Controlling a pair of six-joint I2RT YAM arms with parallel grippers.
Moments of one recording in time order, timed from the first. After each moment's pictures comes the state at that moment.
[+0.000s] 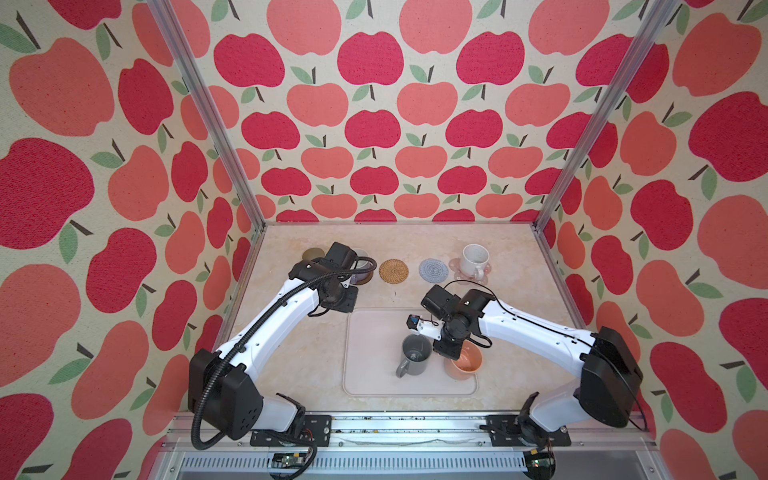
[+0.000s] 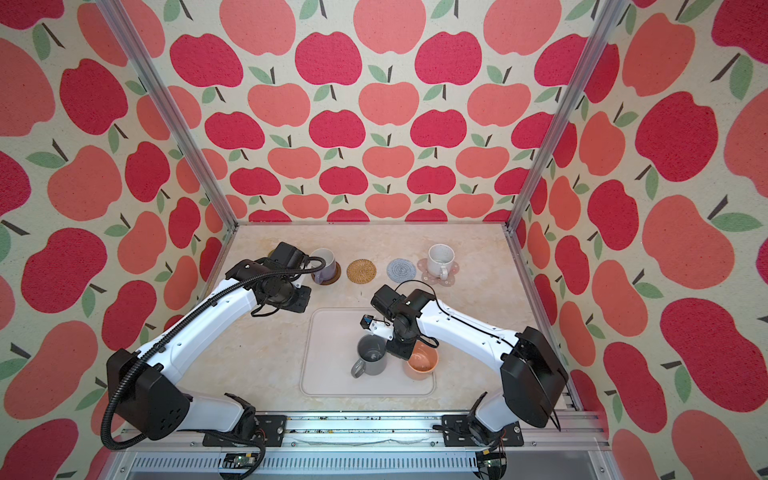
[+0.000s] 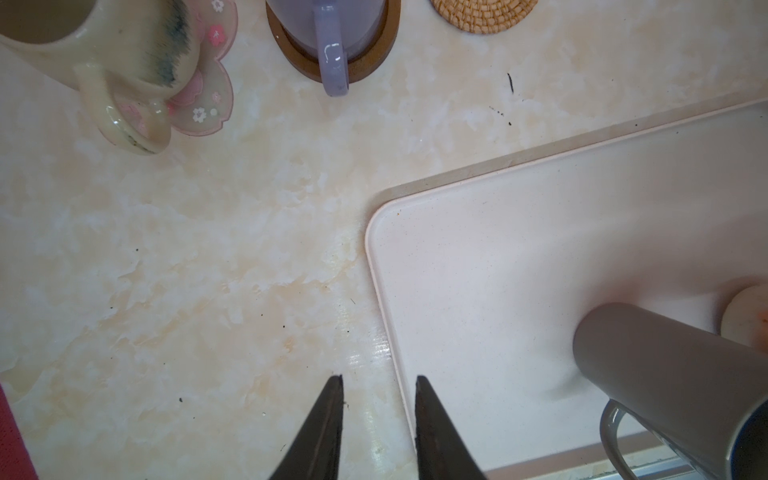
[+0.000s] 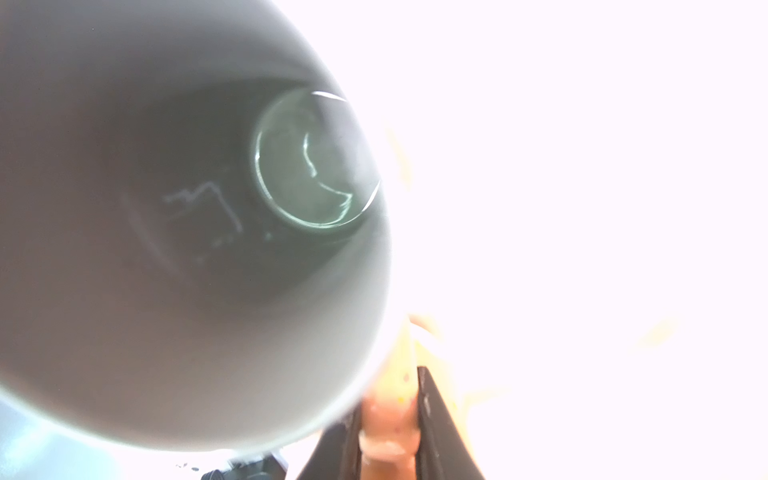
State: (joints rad) left arm -0.47 1.41 1.28 -1.08 -0.06 -0.17; right arm 0.91 1.50 1.10 -1.02 -0.04 -0.35
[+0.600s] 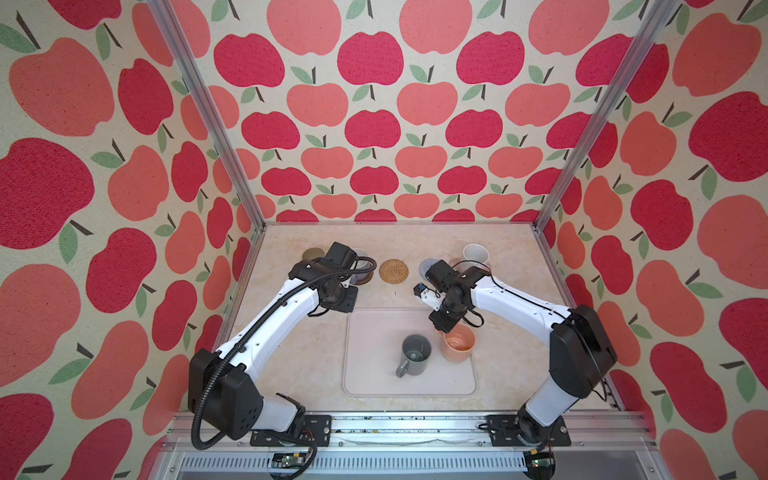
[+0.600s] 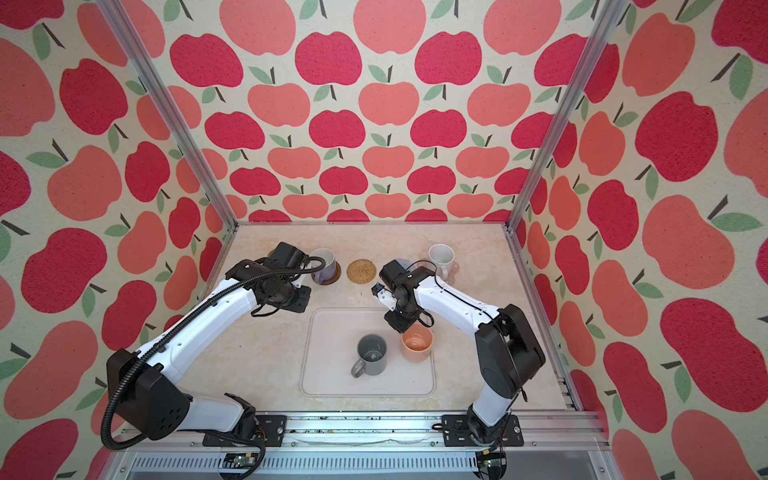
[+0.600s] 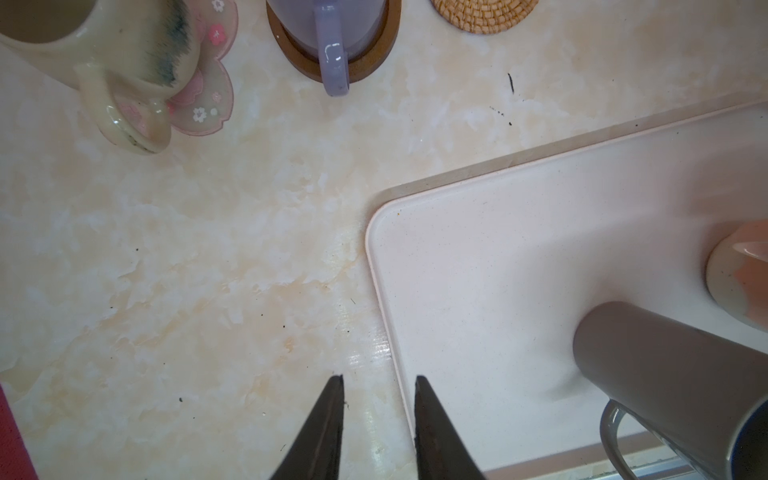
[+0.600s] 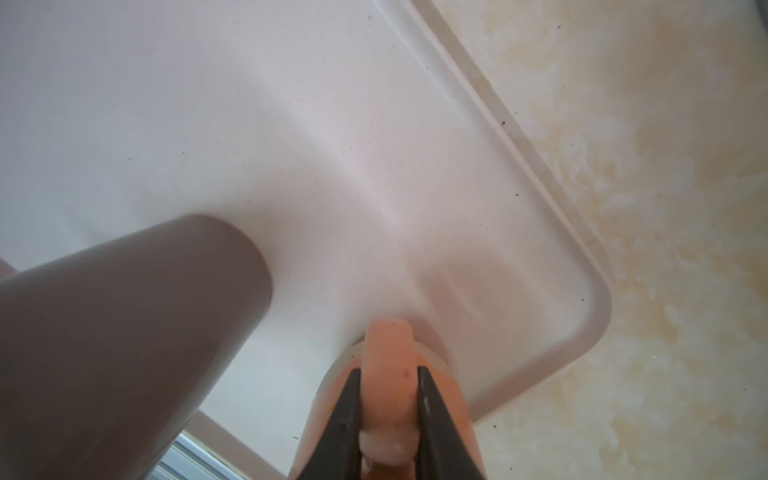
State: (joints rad) left arm -0.47 1.41 1.28 -1.08 -0.06 -0.17; right arm 0.74 1.71 1.29 -1.00 -0.06 -0.16
